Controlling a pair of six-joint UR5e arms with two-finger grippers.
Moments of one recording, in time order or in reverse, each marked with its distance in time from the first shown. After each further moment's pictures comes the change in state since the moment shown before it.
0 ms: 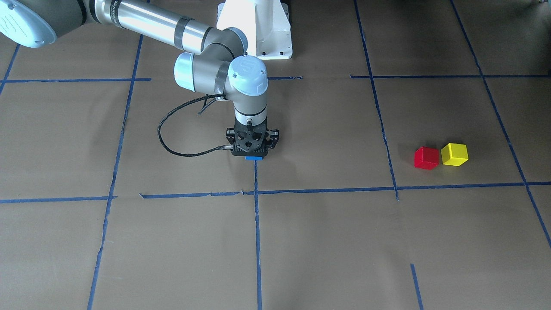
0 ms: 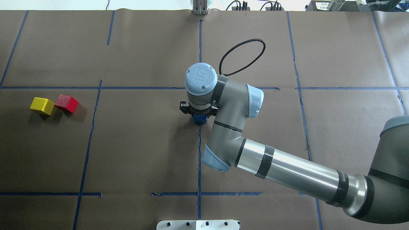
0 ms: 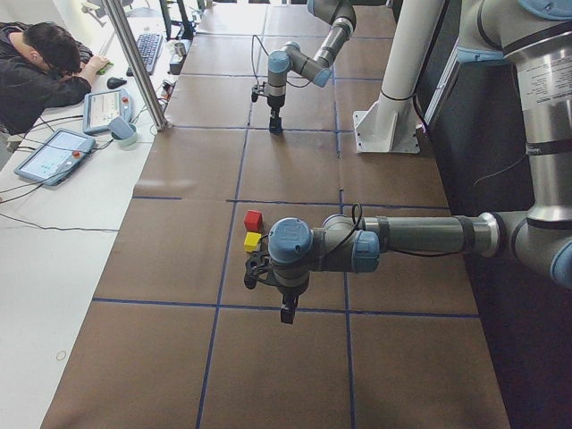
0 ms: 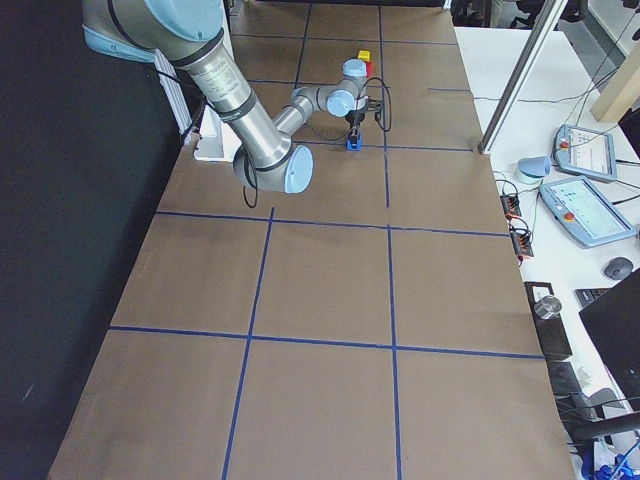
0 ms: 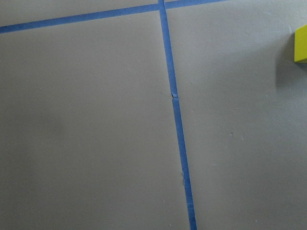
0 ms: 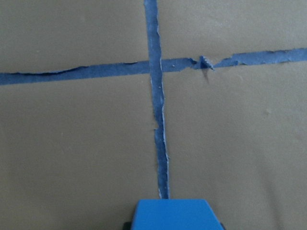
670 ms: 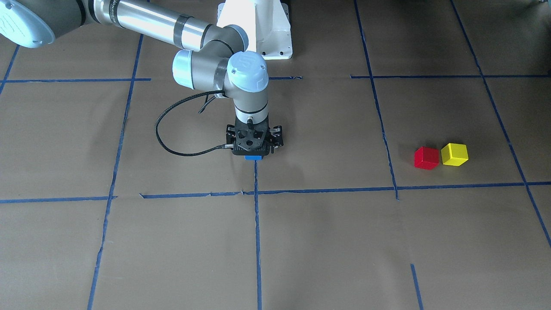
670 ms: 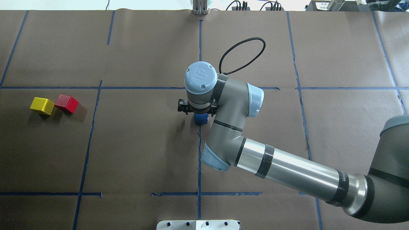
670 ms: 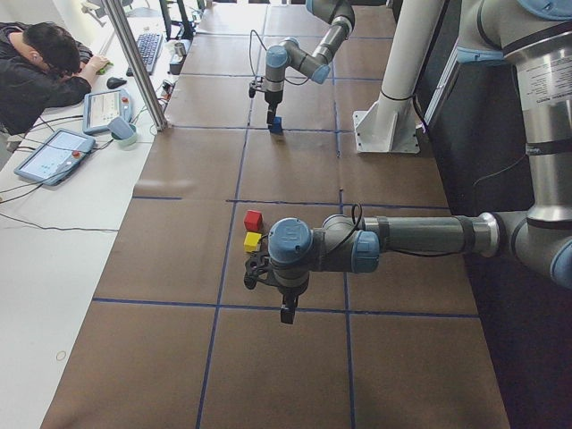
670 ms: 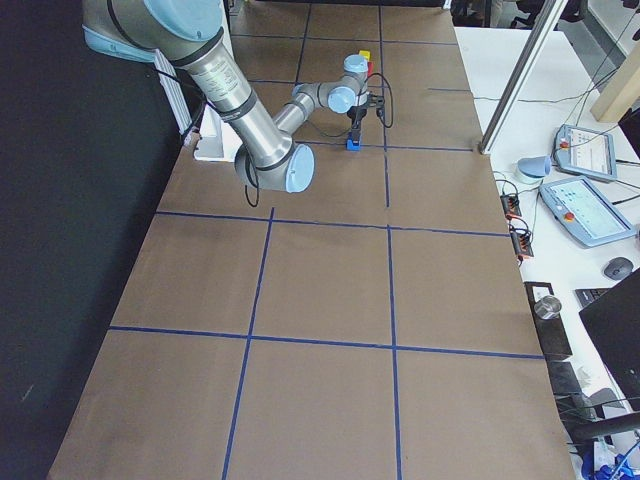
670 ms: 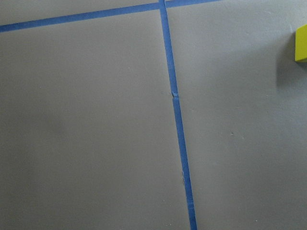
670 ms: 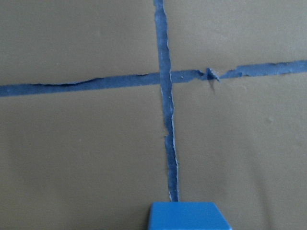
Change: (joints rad) left arm 0.000 0.000 0.000 -0.001 0.000 0.000; right arm 0.042 0.009 0.043 -0.017 0.017 -0.003
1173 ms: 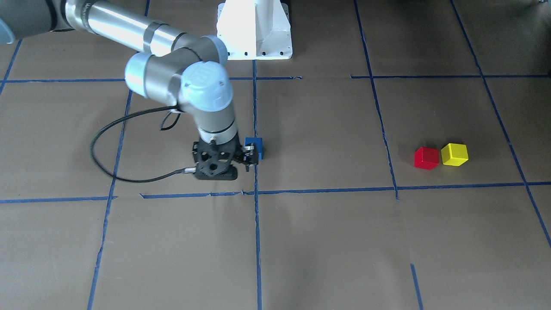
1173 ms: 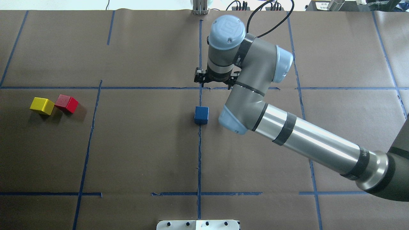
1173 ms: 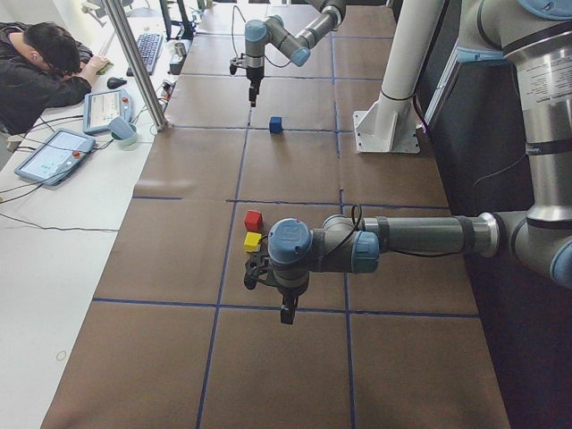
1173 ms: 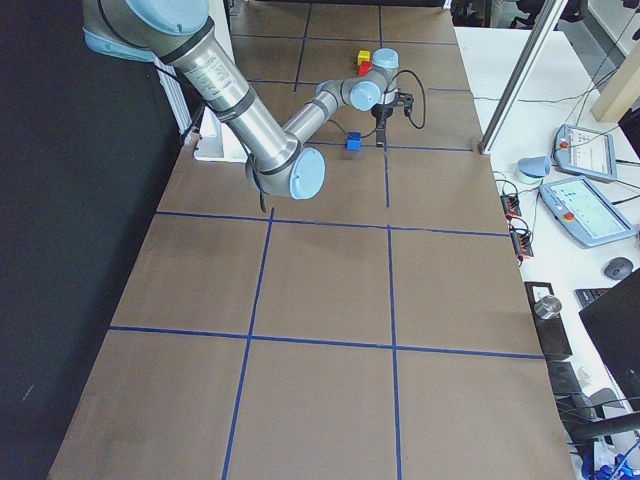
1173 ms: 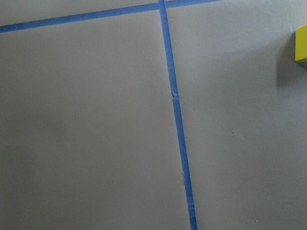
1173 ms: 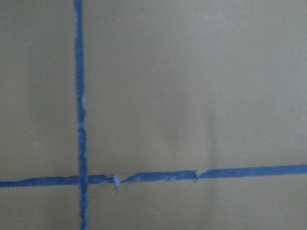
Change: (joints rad) left arm 0.000 -0.001 0.004 -0.002 0.000 0.001; right arm 0.205 -0.070 0.032 -0.062 0.180 -0.220
